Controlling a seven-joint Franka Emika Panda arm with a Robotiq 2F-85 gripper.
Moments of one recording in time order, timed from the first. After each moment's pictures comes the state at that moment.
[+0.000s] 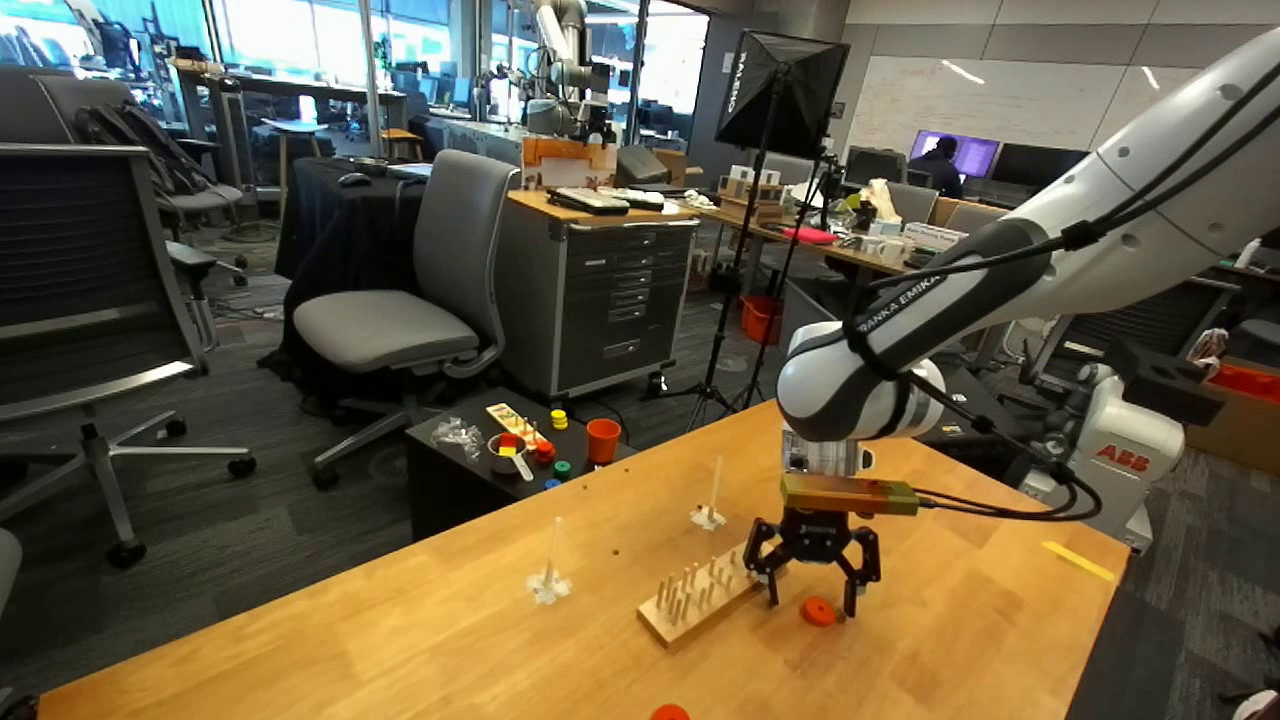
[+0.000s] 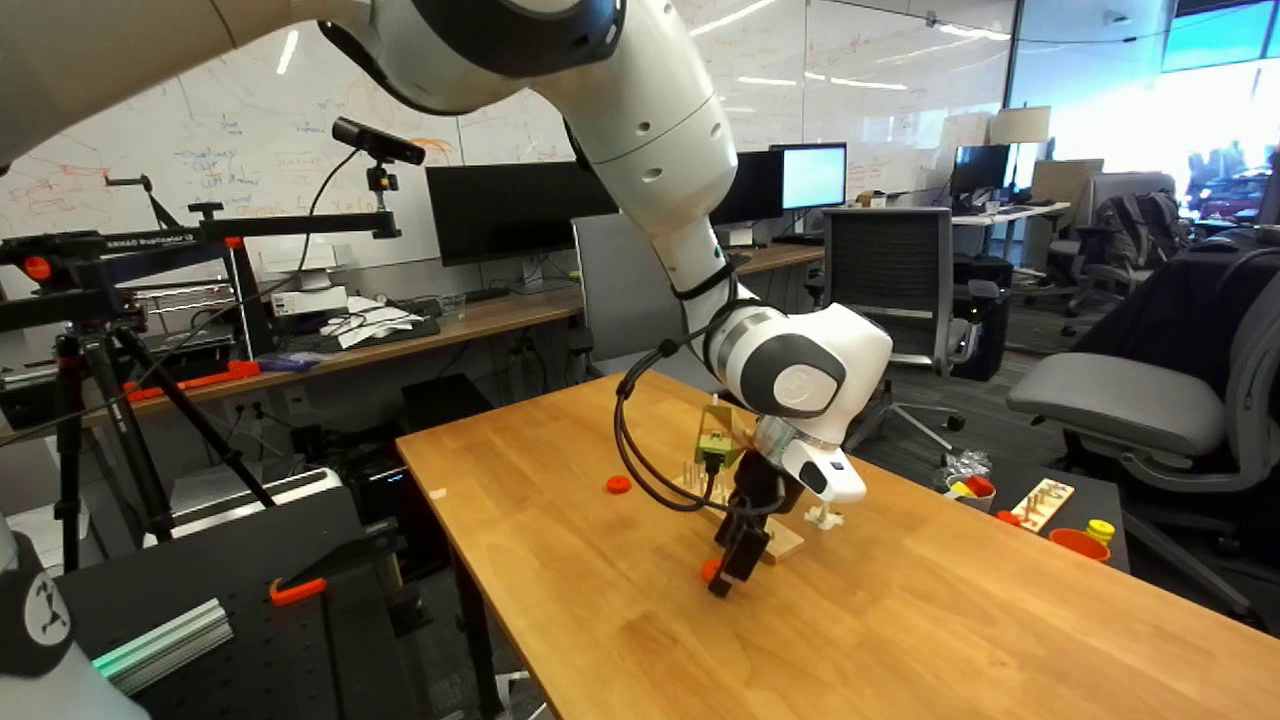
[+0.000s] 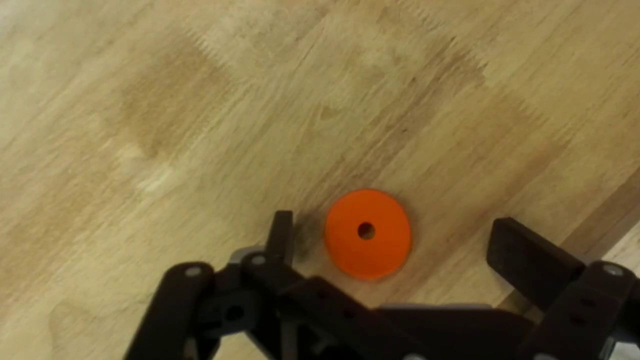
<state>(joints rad) 0.07 1.09 -0.05 -1.52 0.34 2.18 0.55</state>
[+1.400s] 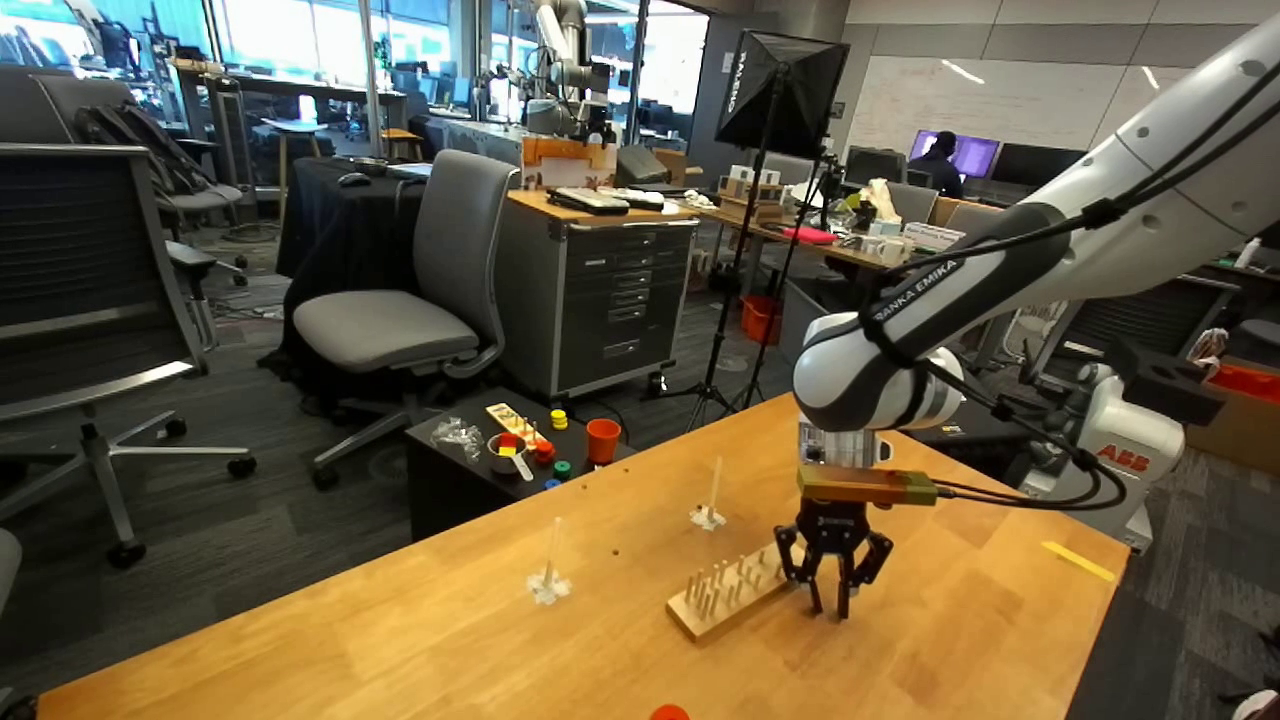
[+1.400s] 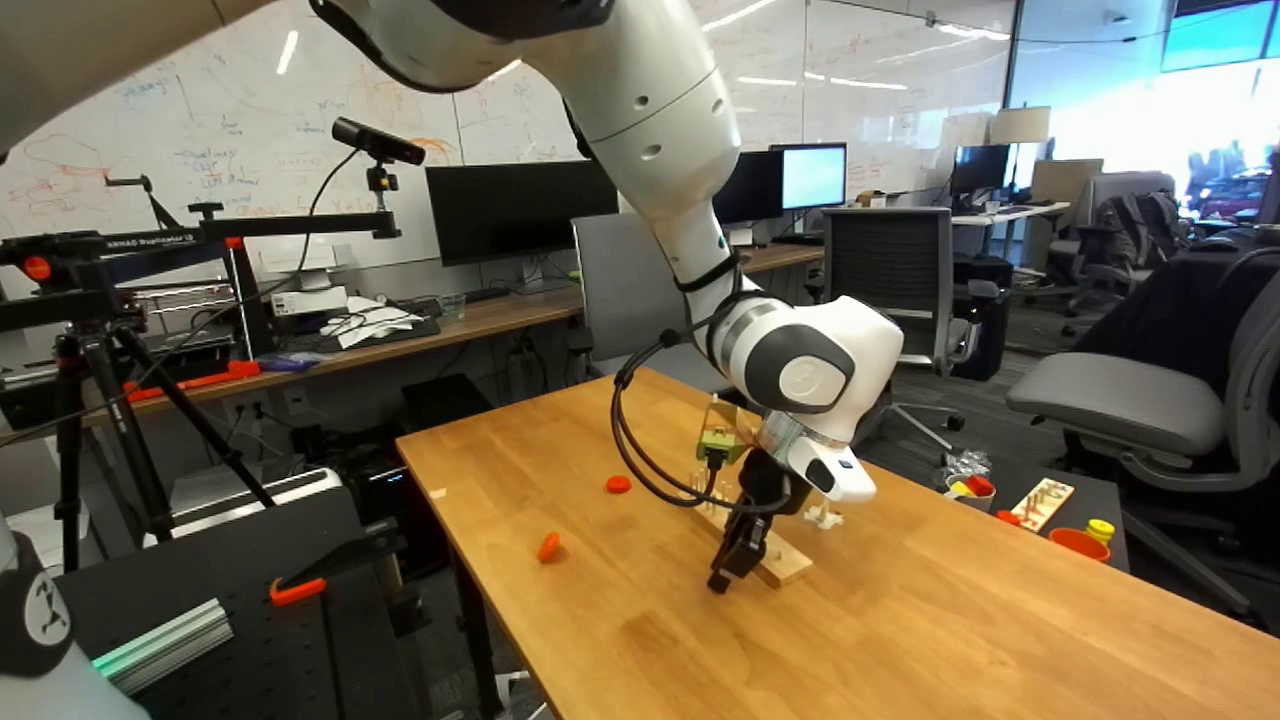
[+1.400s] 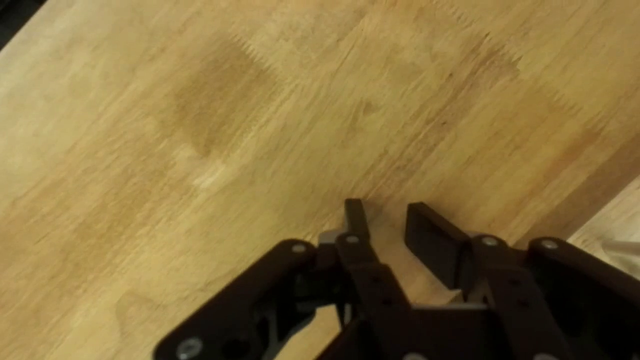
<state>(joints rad) 0.06 1.05 -0.07 -1.58 0.33 2.18 0.56</state>
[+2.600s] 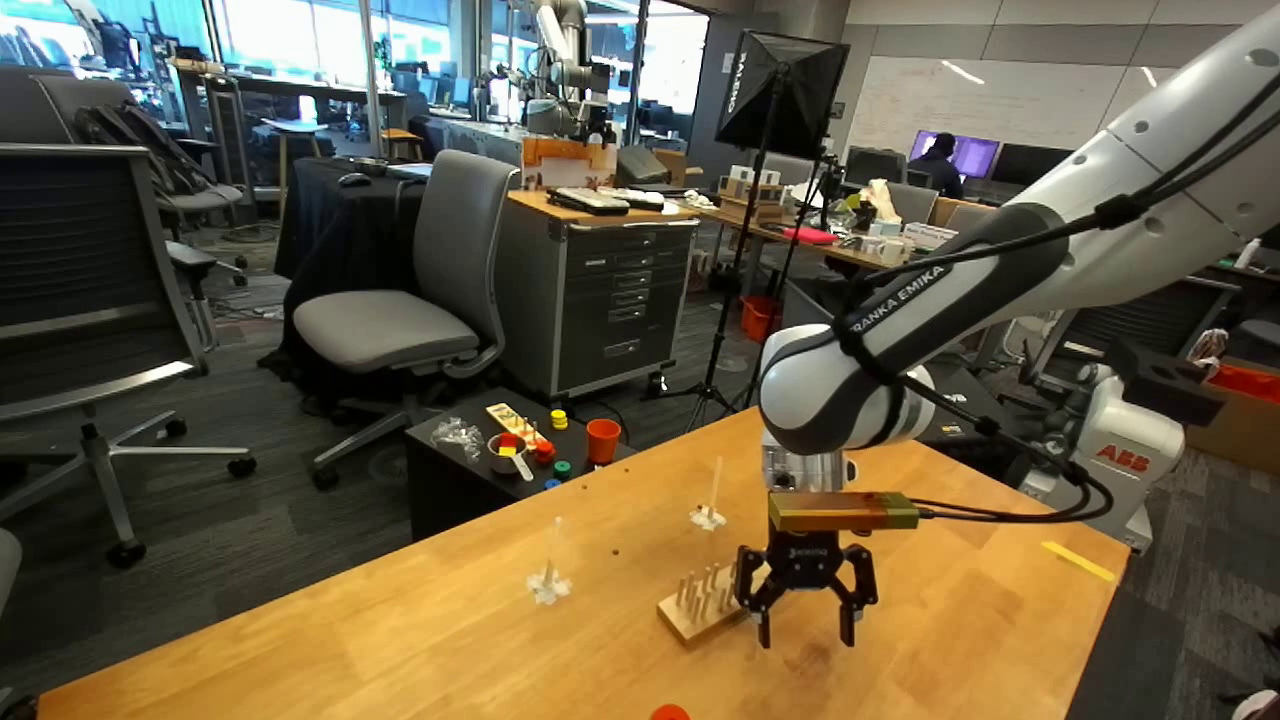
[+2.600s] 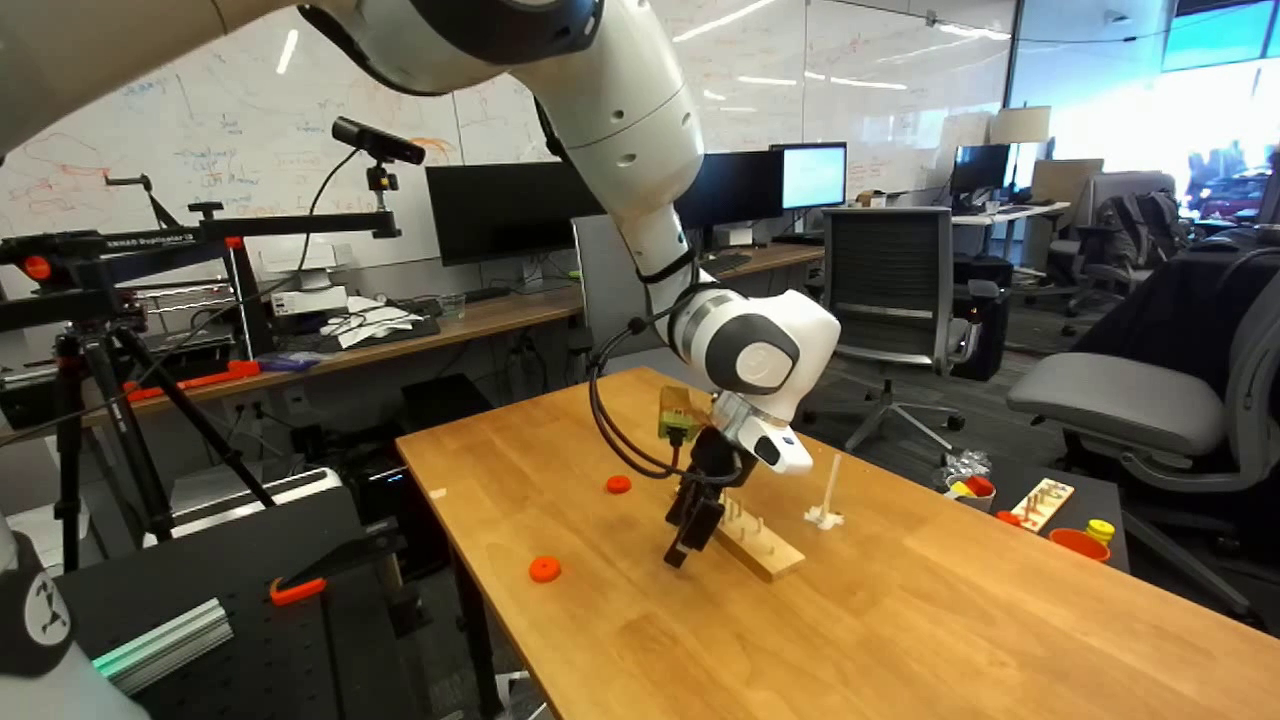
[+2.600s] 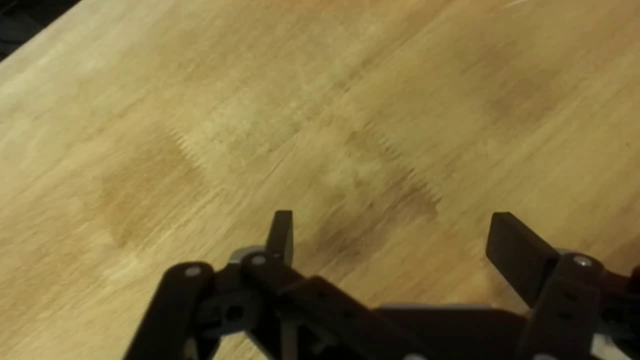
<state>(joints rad) 0.12 1.05 0.00 -1.56 0.30 2.13 0.54</state>
